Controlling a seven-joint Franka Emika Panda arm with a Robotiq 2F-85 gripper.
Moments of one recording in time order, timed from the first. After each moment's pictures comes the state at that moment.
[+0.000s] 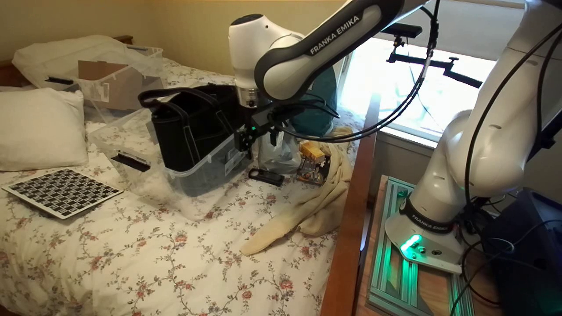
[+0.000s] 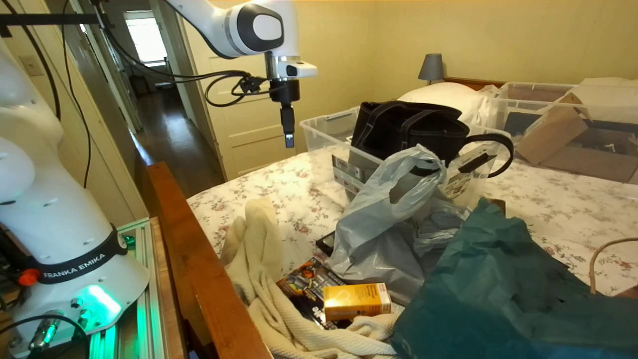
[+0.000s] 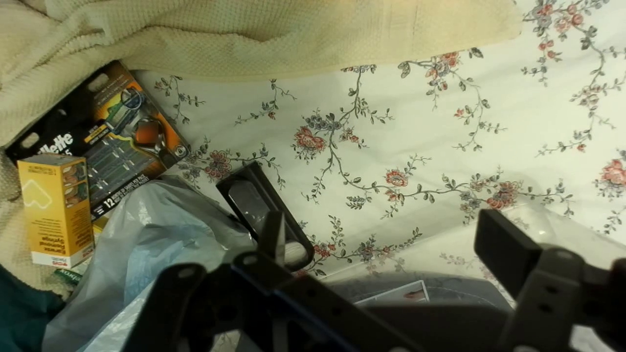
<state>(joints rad) 0.02 0.03 0.16 -2.27 -0.12 2.20 0.70</state>
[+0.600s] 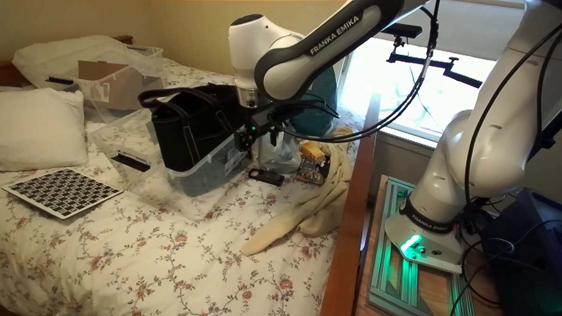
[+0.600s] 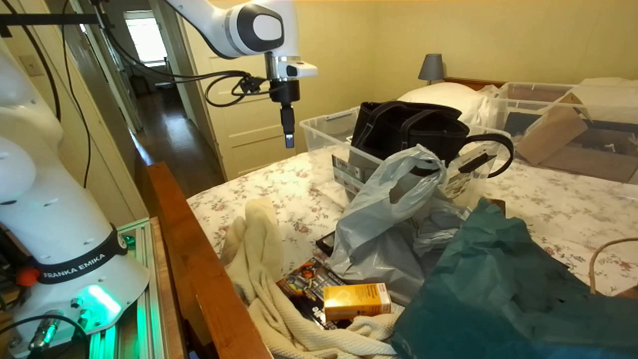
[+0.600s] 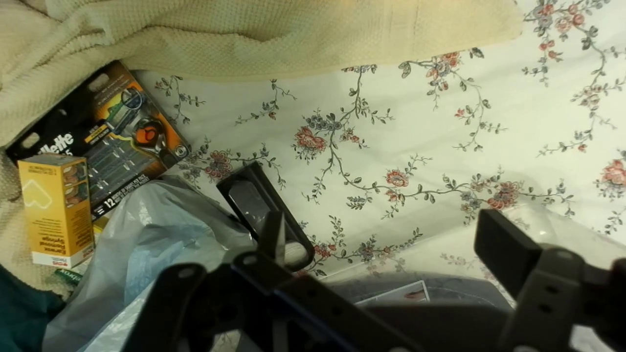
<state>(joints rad) 0.03 0.03 0.15 -2.27 -0.12 2.20 0.70</state>
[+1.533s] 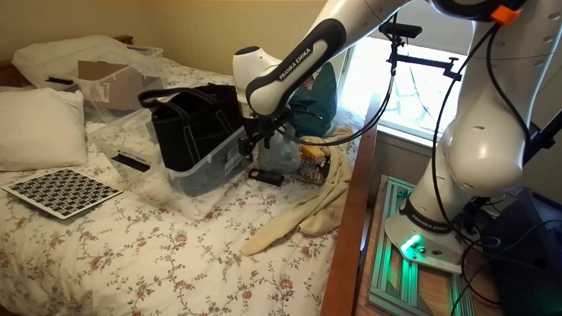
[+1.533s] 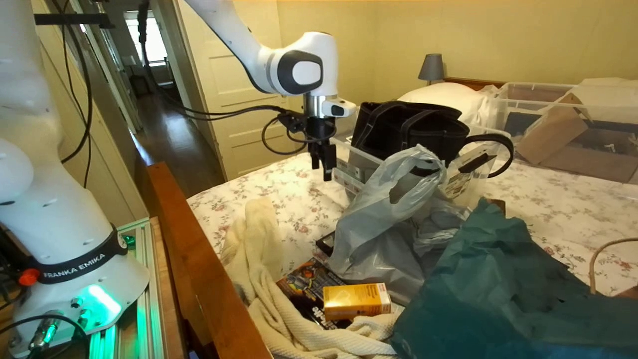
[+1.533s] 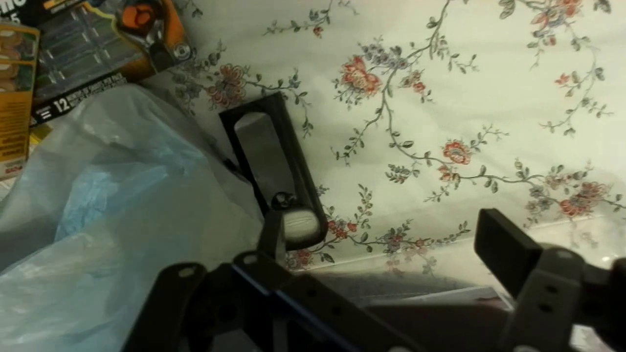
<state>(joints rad) 0.01 0.29 0.01 -2.17 -0.11 2.36 0.31</state>
